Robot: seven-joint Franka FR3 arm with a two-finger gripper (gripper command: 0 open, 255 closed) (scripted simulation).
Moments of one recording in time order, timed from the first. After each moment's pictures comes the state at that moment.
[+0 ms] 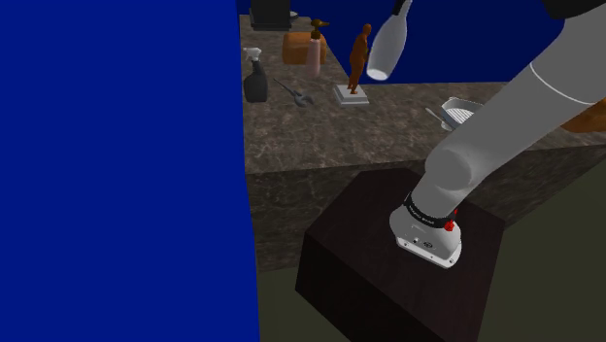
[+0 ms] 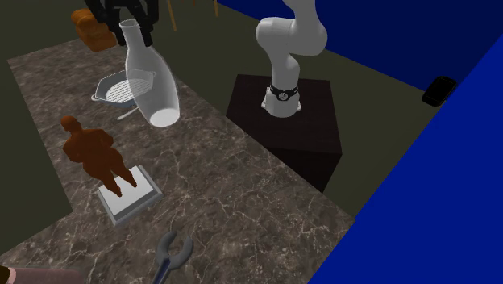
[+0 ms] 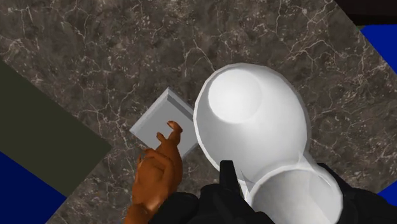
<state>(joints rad) -0.24 -0.21 -0.46 -1.75 -0.01 1.66 -0.74</state>
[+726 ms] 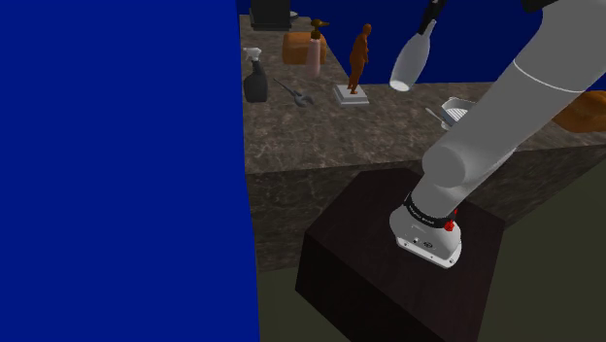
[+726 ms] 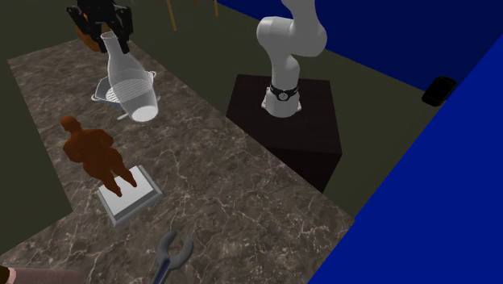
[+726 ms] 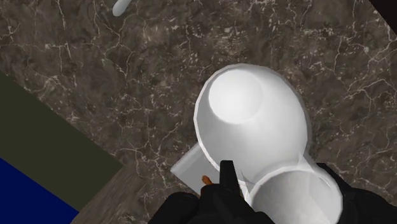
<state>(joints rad) -0.34 -0.09 -0.65 -1.78 0.06 1.77 -1.03</state>
